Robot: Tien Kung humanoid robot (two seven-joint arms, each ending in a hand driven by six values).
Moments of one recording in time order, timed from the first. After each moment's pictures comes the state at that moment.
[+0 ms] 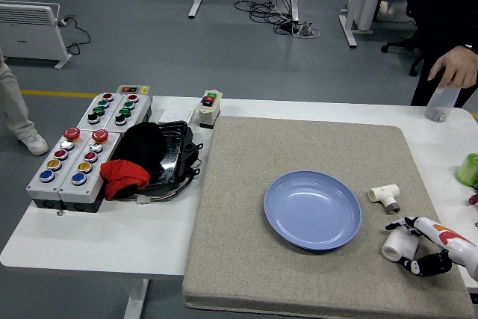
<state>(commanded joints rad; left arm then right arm) -0.13 0.11 -0.22 -0.26 0.14 0.16 0.12 0.22 -0.21 1.54 1.38 -2.12 0.53 -0.06</state>
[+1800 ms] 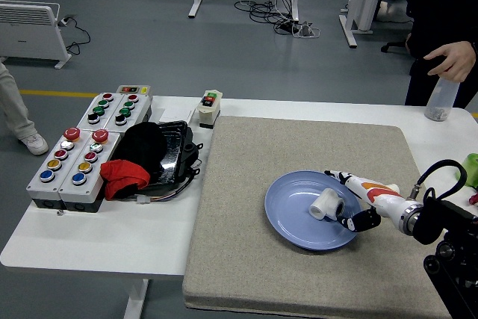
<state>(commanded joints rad) -0.13 0.12 -0.21 -0.26 0.13 0.16 0.11 0.51 -0.10 1.29 1.18 -2.19 0.35 -0.03</state>
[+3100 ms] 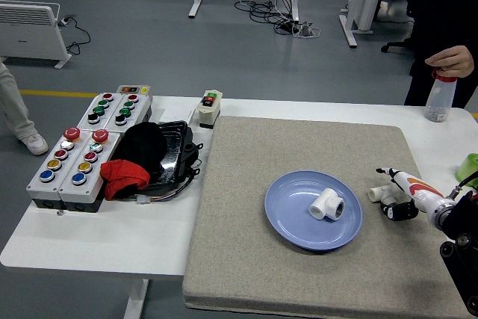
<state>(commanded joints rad) -0.12 0.11 -0.22 -0.26 0.13 0.16 0.12 0.64 -0.09 1.41 0.76 -2.26 0.17 0.00</state>
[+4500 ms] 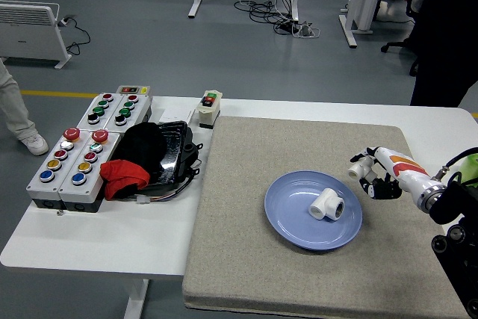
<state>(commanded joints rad) -0.13 0.11 -0.21 -0.26 0.13 0.16 0.11 0.60 -0.13 1.23 1.08 -2.12 0.15 0.01</state>
